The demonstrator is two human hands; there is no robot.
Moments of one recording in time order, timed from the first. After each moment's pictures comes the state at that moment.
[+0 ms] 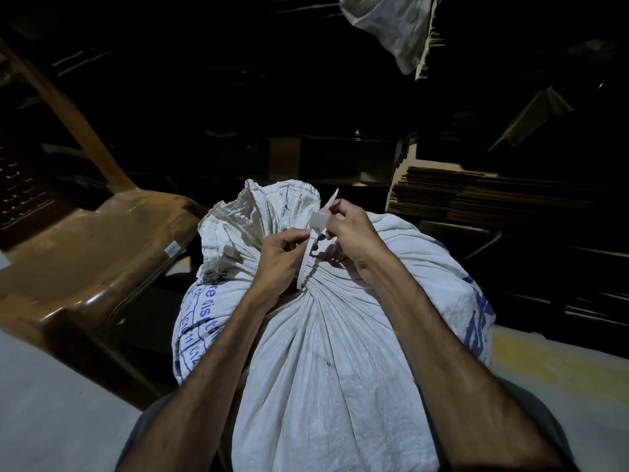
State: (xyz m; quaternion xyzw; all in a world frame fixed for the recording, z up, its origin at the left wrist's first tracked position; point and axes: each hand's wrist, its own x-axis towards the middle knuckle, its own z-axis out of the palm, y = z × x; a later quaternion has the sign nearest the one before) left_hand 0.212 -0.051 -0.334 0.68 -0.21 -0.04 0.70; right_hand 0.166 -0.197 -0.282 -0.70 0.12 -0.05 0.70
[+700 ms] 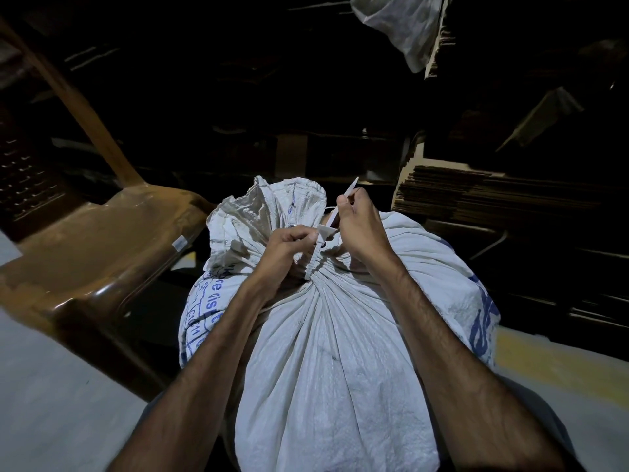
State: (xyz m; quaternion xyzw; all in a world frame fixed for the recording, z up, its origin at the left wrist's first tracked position) left_hand 0.217 -0.036 -0.328 0.70 -0.22 -0.13 0.67; right_hand 0.167 -0.193 -0.276 -0.82 0.13 -0.16 0.53
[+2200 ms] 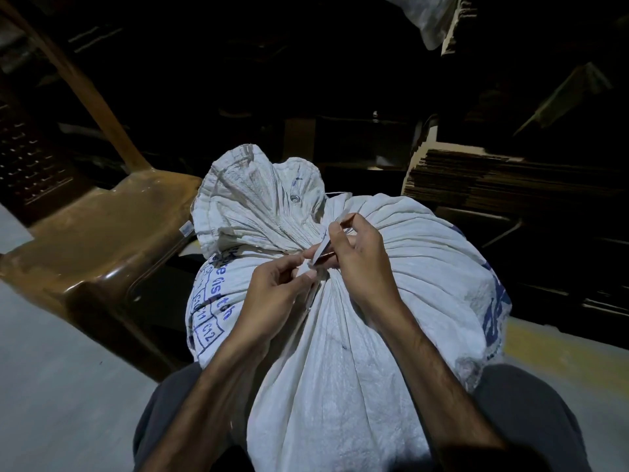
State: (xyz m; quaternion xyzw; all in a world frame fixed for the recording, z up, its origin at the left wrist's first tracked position) left_hand 0.115 -0.005 -0.318 0.69 -0.08 -0.12 0.71; right_hand 0.093 -0.146 -0.292 -0.76 0.12 -0.13 0.63
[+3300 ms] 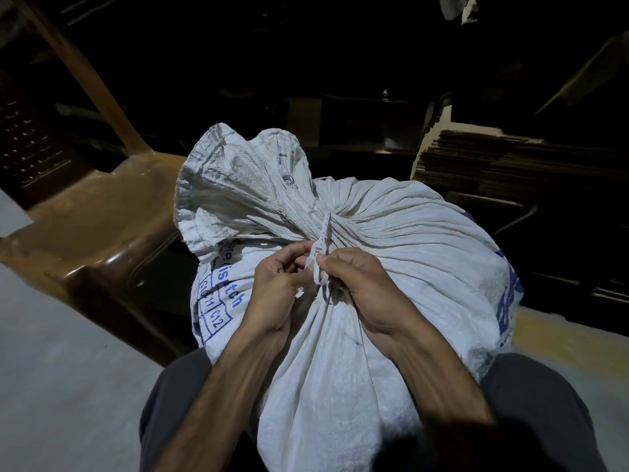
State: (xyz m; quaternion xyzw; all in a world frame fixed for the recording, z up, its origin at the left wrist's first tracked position) left_hand 0.109 -0.008 -0.325 0.56 0.01 -0.17 0.81; right_hand 0.070 -0.134 -0.316 -0.63 0.07 0.01 0.77
